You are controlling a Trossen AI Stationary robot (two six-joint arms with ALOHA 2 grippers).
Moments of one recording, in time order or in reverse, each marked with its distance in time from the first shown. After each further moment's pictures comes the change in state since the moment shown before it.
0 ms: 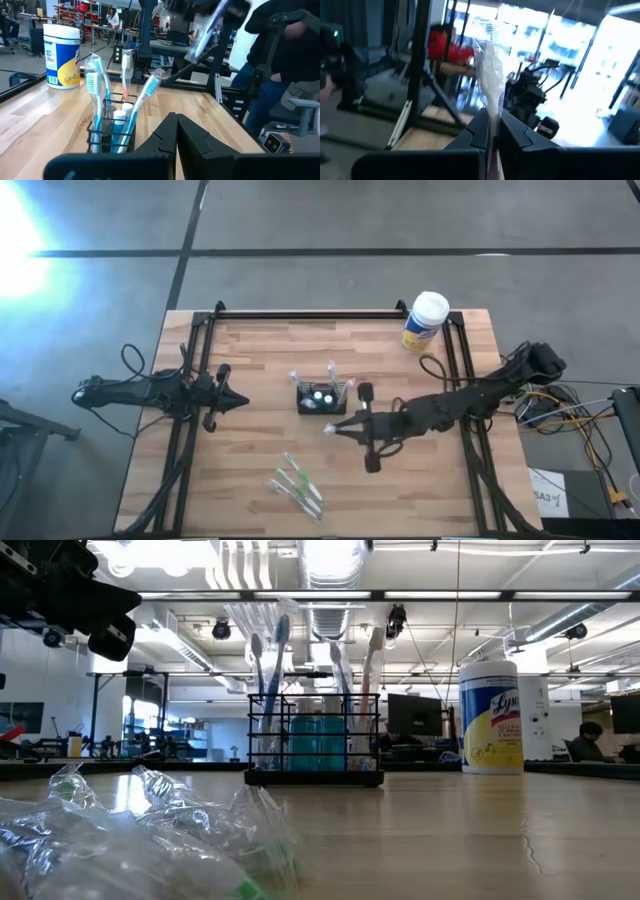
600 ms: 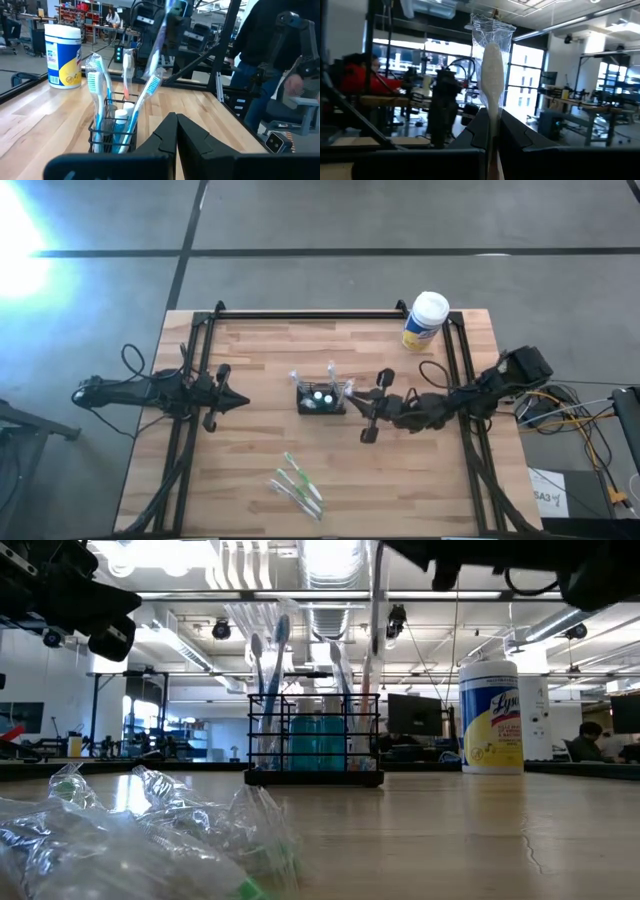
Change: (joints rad) left arm 0.000 0.000 0.000 -0.005 -0.003 0.007; right arm -0.082 0.113 -0.454 0.862 0.270 -0.090
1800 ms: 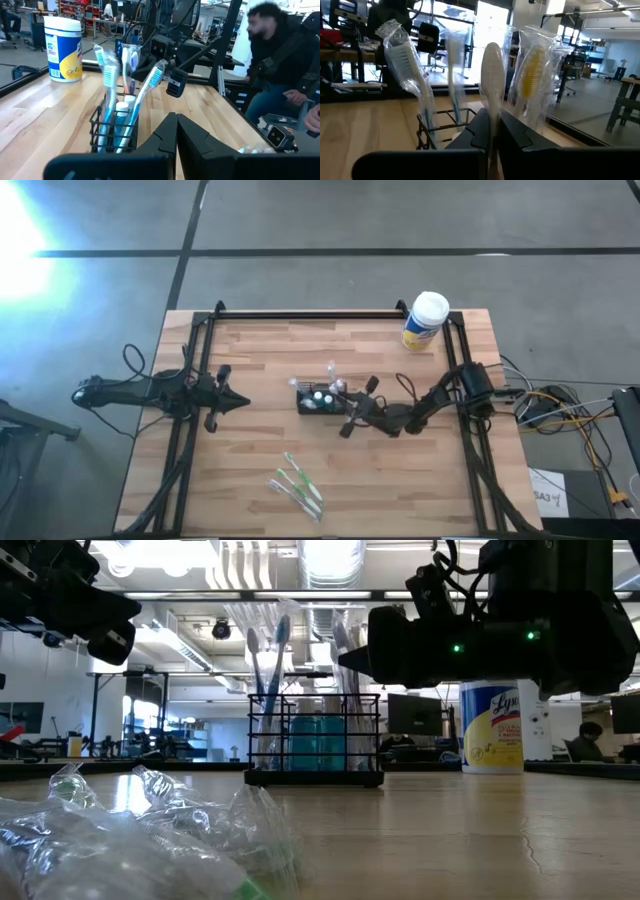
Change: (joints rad) left arm 0.000 0.005 0.000 -0.028 -0.001 0.001; right arm -0.083 0.470 0.045 0.213 0.180 0.107
